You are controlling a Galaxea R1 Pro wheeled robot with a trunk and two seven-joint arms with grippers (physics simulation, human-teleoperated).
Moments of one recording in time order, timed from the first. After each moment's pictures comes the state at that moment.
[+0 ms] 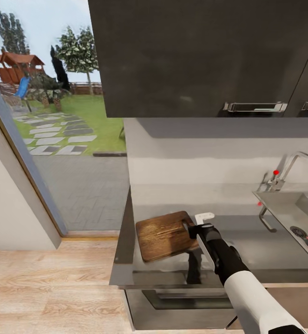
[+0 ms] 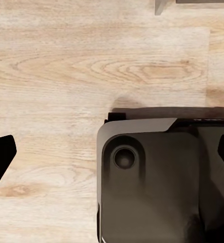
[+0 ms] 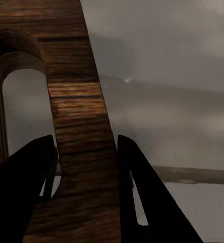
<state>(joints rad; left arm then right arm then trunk) 0.00 0.04 0.01 -0.48 0.01 -0.01 -0.01 -0.72 0.05 0.14 -0.83 0.05 0.63 -0.16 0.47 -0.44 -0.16</state>
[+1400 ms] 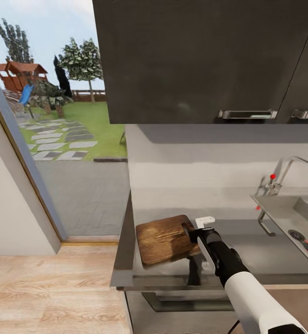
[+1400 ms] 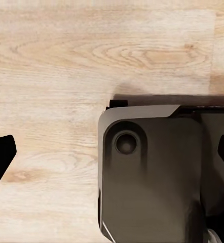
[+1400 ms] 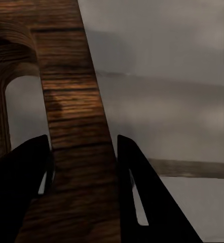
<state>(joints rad) 0.00 0.04 0.01 -0.41 0.01 0.00 0.00 -0.72 0.05 0.14 -0.78 0.03 0.63 -0.16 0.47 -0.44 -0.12</state>
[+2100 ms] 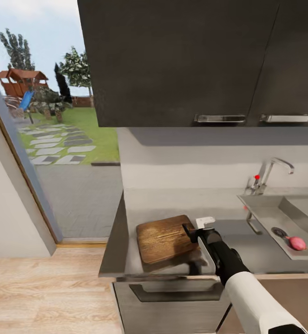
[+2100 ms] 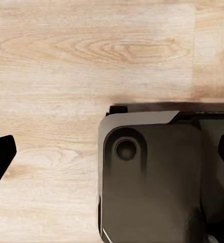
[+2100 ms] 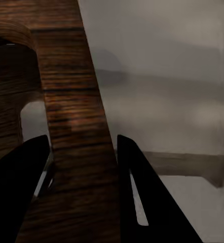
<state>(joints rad) 0.00 0.04 0.01 -0.40 0.01 -0.01 0.00 -0.72 0.05 0.13 -0.78 0.02 0.63 -0.15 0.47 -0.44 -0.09</state>
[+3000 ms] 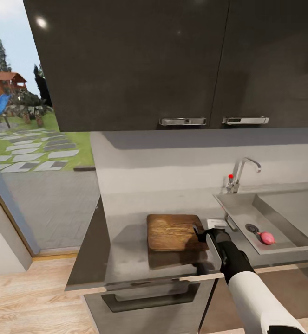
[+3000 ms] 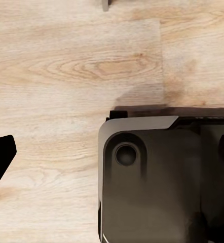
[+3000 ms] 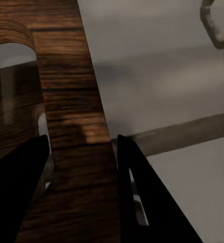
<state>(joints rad) 0.00 0.04 0.01 -0.40 0.01 -0.01 0.00 -0.72 0.06 -0.06 -0.78 0.02 0.63 -0.19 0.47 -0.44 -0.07</state>
